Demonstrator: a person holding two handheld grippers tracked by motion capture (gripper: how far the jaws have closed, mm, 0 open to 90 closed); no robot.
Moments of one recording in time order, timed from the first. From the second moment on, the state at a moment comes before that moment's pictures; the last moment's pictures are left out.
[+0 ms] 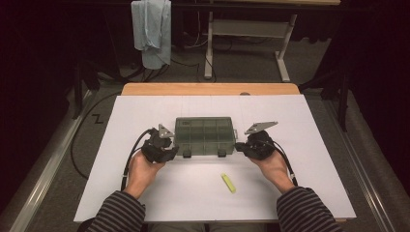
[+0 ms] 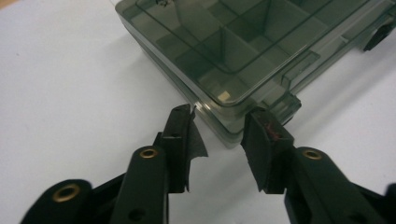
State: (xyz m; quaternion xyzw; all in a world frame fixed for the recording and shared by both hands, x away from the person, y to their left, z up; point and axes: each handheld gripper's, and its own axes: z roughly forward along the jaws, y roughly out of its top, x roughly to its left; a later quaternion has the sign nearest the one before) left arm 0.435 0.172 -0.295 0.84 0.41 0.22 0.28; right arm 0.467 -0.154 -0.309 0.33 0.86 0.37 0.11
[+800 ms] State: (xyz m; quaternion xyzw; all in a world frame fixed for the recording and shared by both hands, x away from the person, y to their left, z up) left arm 0.442 0.169 -0.275 0.82 0.41 0.24 0.33; right arm 0.488 -0.155 -0.301 0.39 0.84 0.37 0.09
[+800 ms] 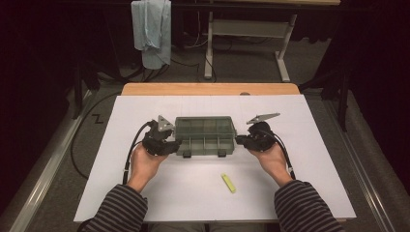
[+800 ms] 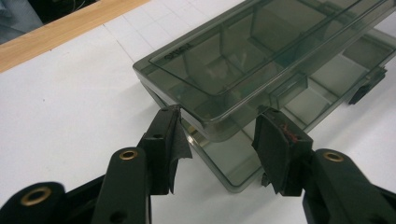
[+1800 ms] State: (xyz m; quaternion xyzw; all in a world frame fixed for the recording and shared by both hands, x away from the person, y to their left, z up) left arm 0.460 0.177 -0.251 0.79 0.42 0.22 0.38; right arm 0.527 -0.127 -0.306 0.45 0.83 0.32 0.08
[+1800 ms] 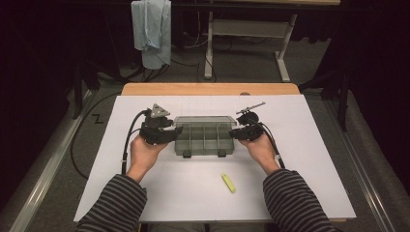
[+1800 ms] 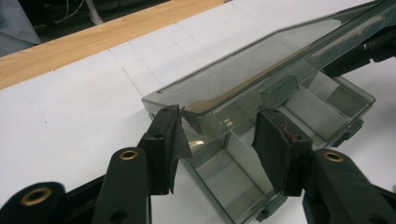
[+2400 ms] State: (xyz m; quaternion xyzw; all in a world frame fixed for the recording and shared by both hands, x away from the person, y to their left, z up) left arm 0.476 0.177 -0.246 0.78 0.43 0.22 0.39; right arm 0.534 -0.122 -0.305 0.45 0.84 0.30 0.08
